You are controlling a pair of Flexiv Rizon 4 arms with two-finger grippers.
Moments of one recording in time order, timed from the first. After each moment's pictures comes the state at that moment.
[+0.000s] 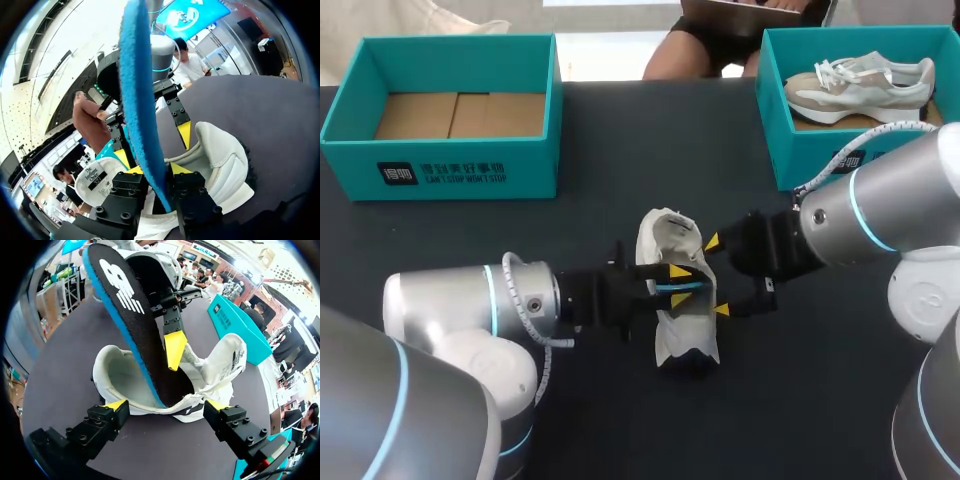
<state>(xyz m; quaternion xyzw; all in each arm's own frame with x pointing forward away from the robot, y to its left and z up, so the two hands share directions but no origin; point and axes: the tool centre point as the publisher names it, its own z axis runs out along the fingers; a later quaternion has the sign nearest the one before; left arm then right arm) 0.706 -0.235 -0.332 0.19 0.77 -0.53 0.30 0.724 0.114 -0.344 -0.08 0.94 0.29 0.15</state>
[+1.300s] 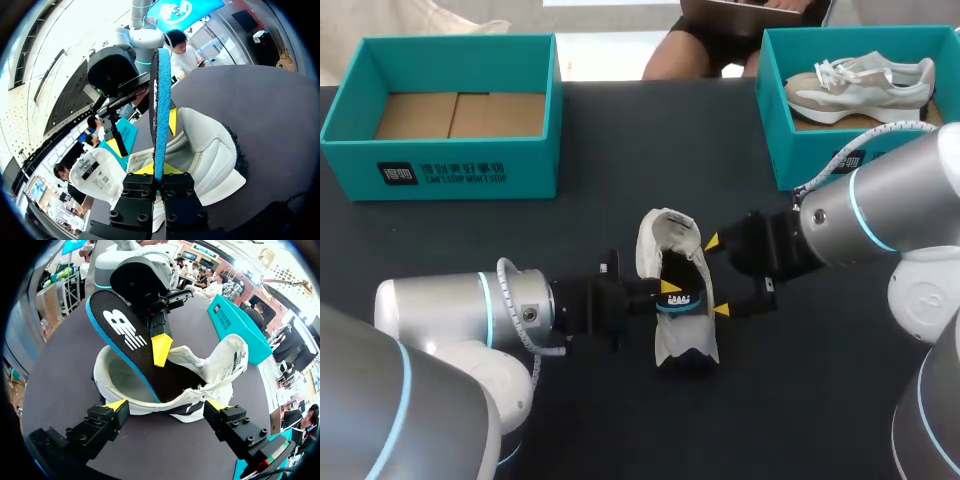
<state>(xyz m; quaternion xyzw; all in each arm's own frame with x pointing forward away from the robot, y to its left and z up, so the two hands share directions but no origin) 0.704 -0.220 -0.352 0.20 0.79 -0.49 0.31 0.724 0.114 -0.344 -0.08 0.94 0.29 0.15</state>
